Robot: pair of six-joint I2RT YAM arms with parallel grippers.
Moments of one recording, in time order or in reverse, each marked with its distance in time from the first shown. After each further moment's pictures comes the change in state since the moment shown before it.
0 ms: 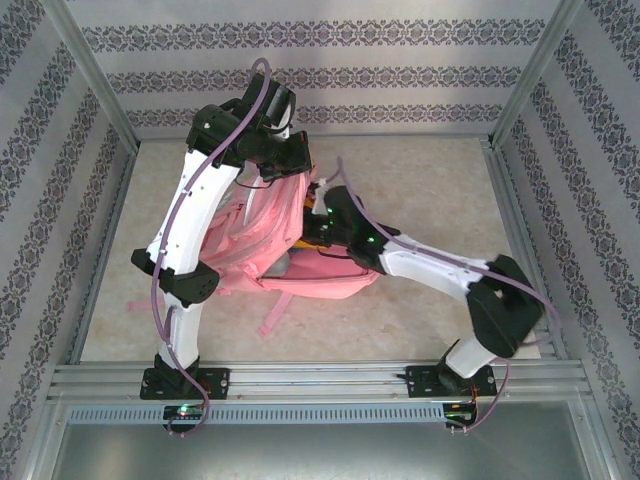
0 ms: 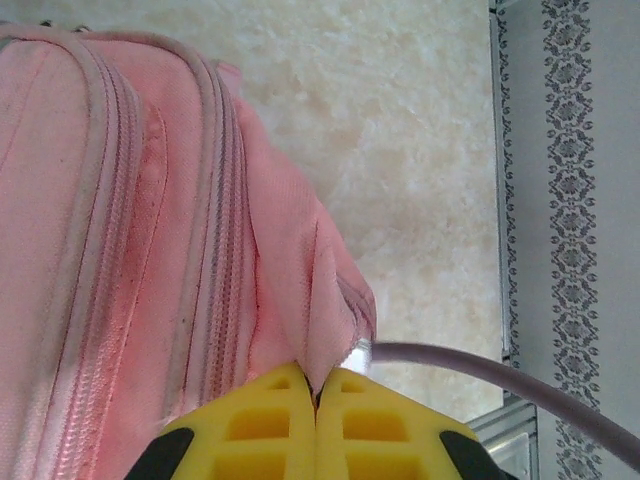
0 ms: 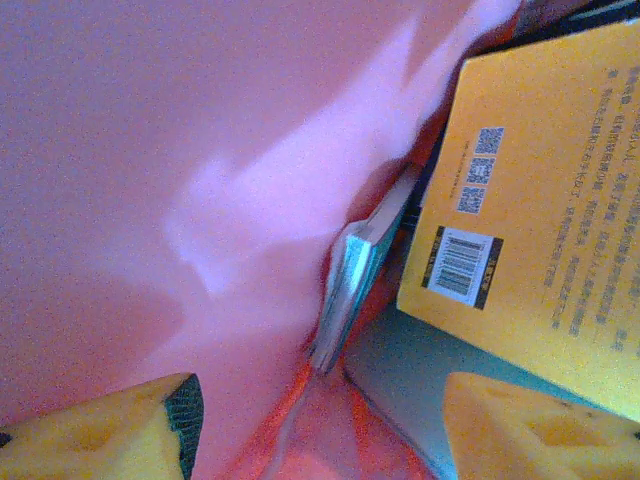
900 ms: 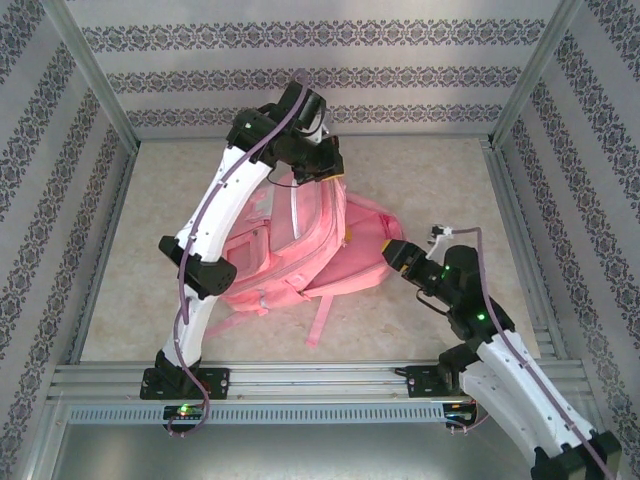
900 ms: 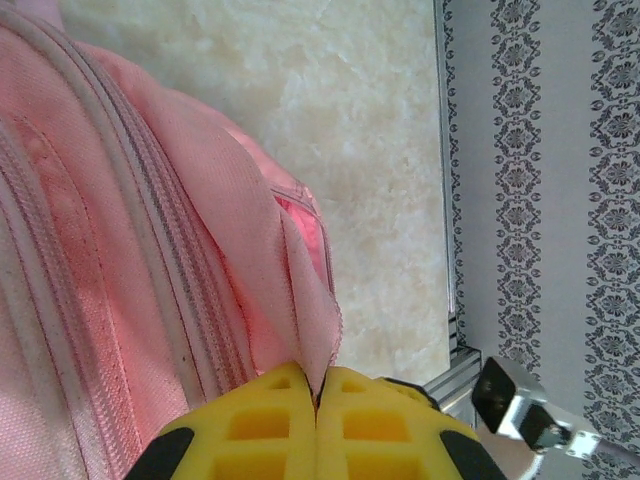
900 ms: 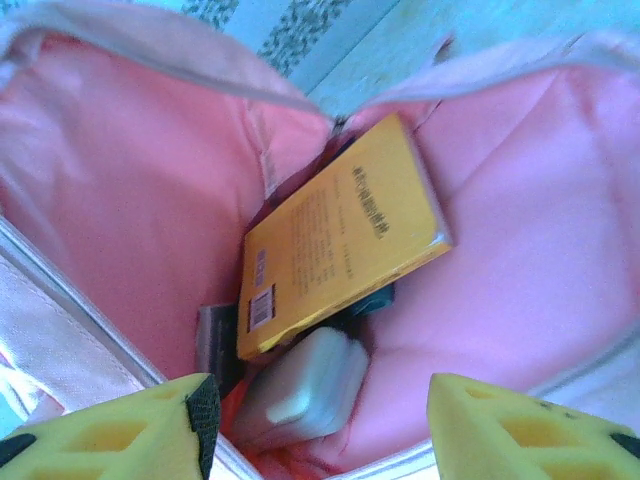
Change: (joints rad) left arm -0.044 0.158 0.013 0.141 0.159 -0.023; right arm -0.420 -0.971 -0.578 -0.380 0.037 -0.056
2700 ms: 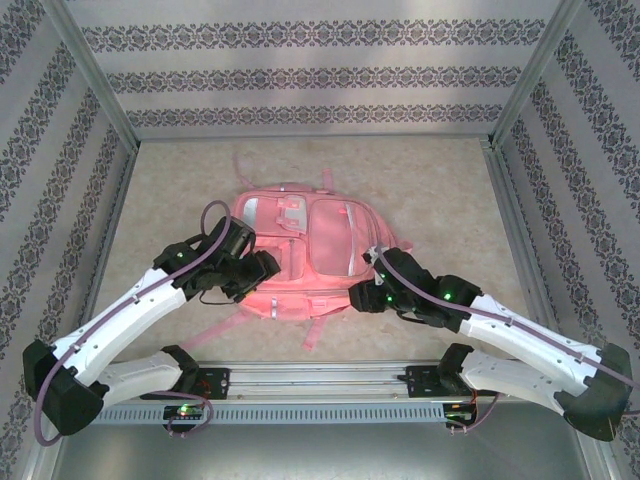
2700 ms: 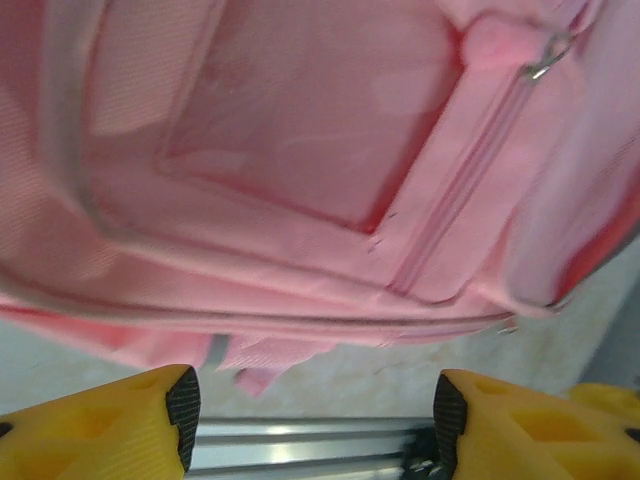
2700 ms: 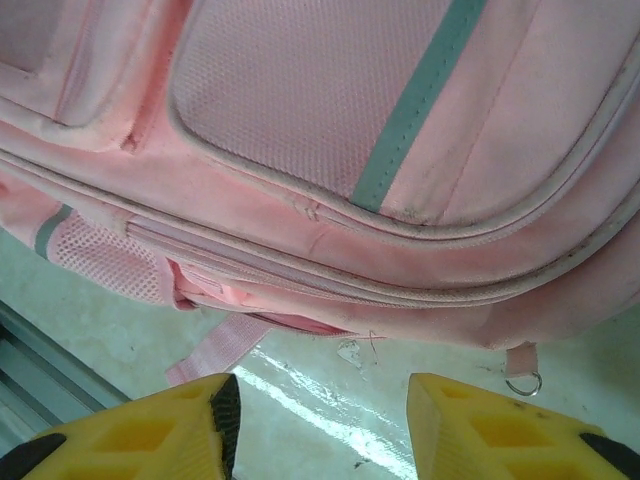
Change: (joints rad) left arm -0.034 -1.136 -1.805 0.539 -0.195 -0.496; right arm 0.539 0.349 0.272 -0.472 0.298 -0.367
